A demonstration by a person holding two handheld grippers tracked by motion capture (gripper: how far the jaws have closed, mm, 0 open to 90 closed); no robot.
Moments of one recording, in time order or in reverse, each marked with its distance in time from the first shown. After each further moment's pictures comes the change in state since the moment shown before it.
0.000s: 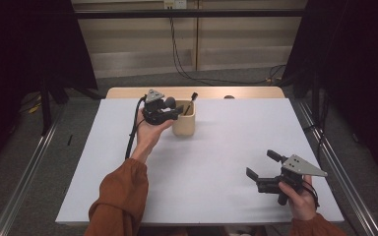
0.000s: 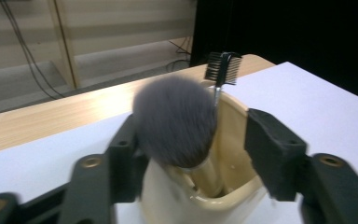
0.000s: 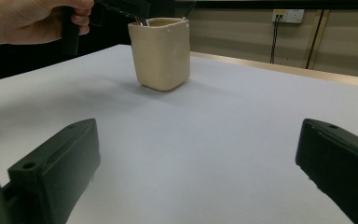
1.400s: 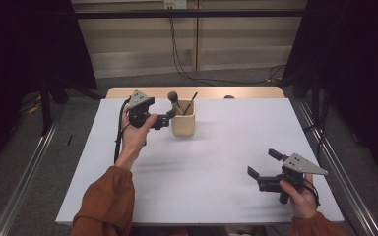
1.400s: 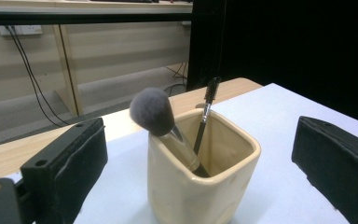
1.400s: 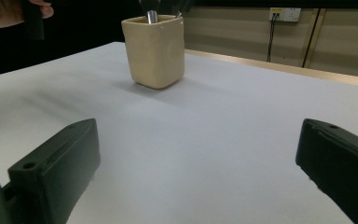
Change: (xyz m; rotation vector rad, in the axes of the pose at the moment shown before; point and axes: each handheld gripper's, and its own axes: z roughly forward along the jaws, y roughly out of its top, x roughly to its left) left arm 0.005 0.006 -0.054 -0.104 -0.022 0.051; right arm -0.006 -0.001 0.001 0.008 -0.012 -0.005
